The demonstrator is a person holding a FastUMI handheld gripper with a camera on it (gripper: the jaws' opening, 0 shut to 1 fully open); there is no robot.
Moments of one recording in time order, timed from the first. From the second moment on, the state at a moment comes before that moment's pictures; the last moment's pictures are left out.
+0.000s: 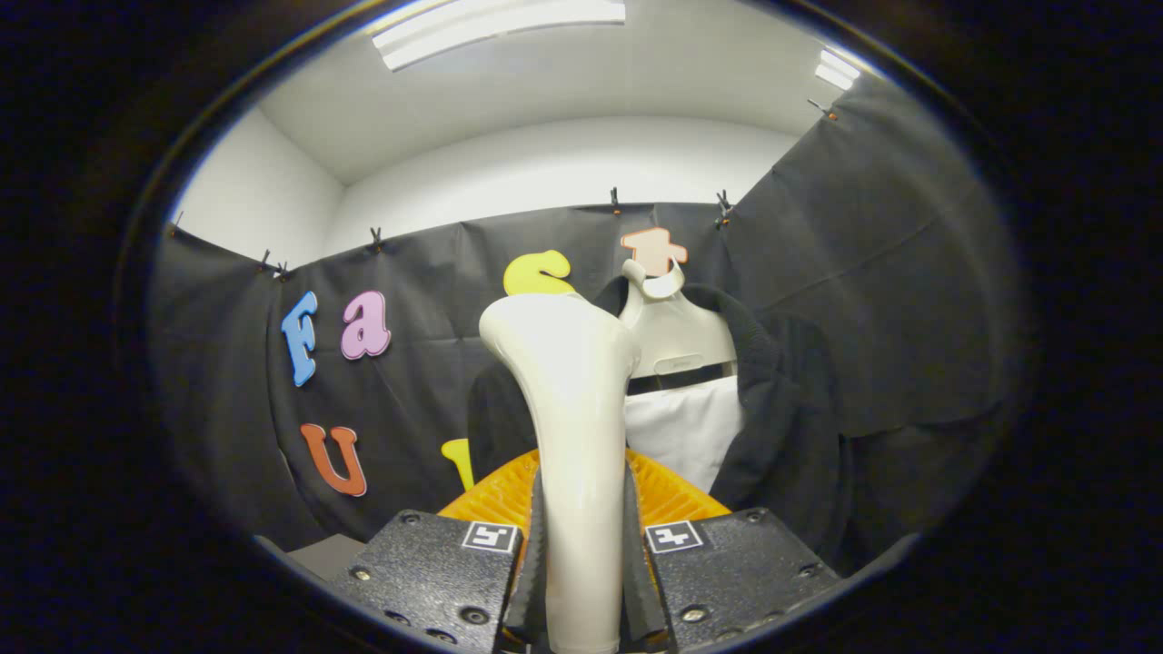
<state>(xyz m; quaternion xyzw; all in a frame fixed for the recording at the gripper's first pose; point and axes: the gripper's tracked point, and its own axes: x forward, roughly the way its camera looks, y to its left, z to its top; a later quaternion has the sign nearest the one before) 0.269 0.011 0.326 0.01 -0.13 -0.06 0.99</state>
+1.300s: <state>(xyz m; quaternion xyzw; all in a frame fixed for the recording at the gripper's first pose) 0.277 -0.036 0.159 -0.01 0.00 -0.14 0.99</state>
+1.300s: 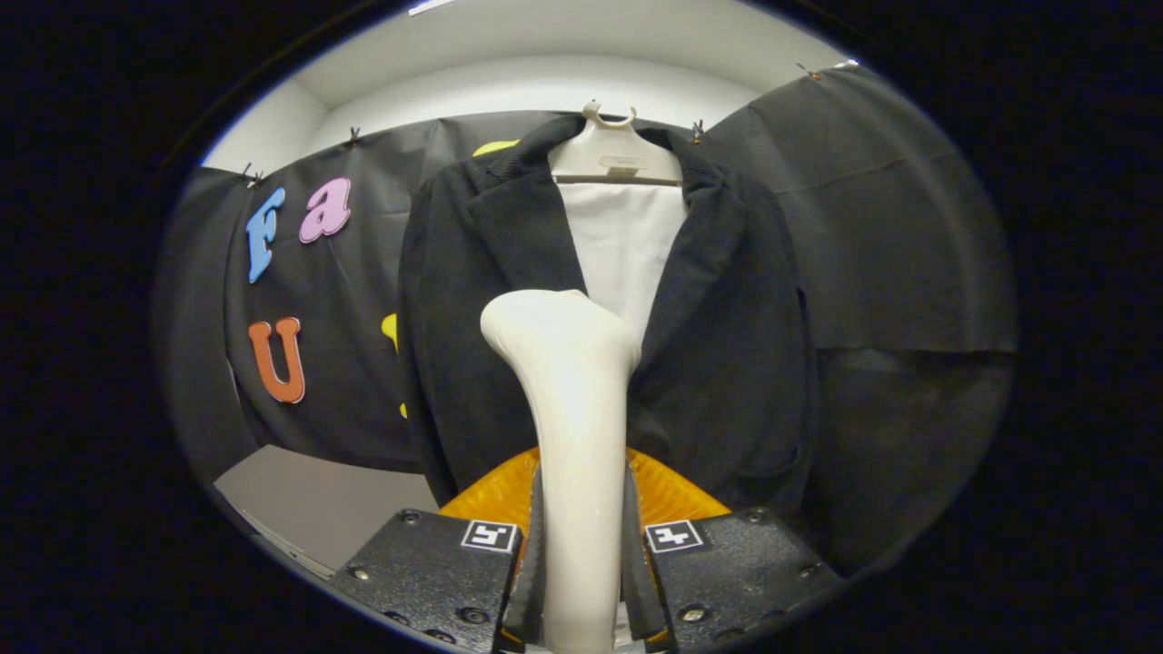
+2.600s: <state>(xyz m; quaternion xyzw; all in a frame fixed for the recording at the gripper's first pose) 0.279 -0.054 0.019 0.00 0.15 -0.17 0.97</state>
